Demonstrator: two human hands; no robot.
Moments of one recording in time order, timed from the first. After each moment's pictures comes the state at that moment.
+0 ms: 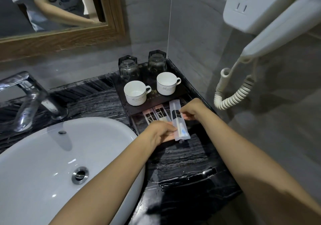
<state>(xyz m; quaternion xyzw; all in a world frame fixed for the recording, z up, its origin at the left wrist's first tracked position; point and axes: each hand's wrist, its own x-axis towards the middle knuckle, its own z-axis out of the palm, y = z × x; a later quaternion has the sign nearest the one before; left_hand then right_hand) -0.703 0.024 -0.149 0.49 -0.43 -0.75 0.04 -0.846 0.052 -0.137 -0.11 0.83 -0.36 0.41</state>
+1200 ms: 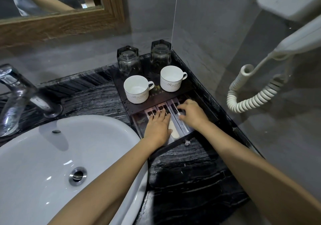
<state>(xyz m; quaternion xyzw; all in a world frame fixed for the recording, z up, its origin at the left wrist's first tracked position) -0.702 -0.010 -0.215 0.30 -0.93 -0.18 -0.09 -0.843 0.050 -0.191 -0.45 0.86 -0.13 0.19</state>
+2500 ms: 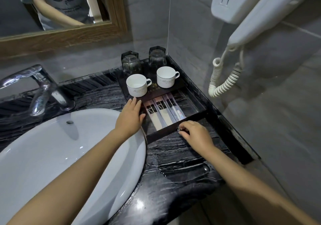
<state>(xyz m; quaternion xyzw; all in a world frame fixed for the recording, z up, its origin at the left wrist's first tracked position) -0.620 -0.019 -0.166 0.37 -0.92 -0.13 0.05 -0.782 0.167 -0.186 -0.50 0.83 -0.21 0.11</state>
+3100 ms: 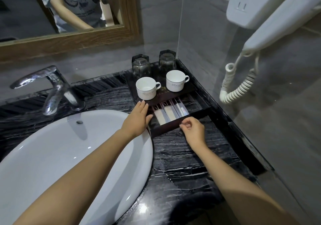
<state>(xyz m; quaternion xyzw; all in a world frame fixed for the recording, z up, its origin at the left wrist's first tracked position) -0.618 -0.034 -0.174 0.36 -0.92 -0.17 0.03 -0.777 0.113 -0.219 -0.31 0.82 -0.45 0.15</state>
